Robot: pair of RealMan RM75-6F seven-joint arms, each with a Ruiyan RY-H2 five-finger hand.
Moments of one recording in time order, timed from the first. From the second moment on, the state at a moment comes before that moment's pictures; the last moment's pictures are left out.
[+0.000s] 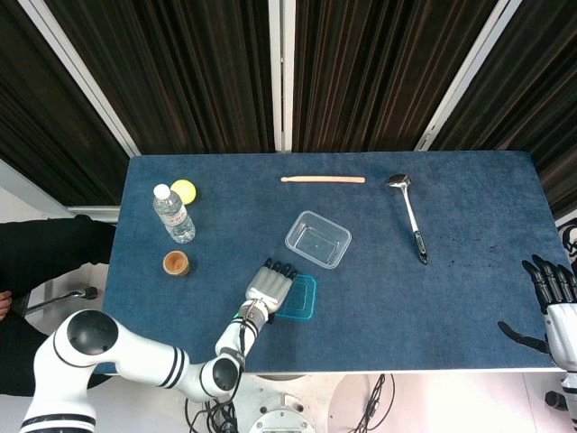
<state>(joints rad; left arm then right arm) -1.29 -1.79 -0.20 -1.65 0.09 1.07 1.11 0.02 -1.12 0.04 -1.44 -1.57 1.59 0.23</state>
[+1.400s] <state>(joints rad) -1.34 -1.57 -0.15 -1.43 0.75 0.65 0.79 0.01 -1.08 0.05 -1.53 -1.55 1.58 0.13</state>
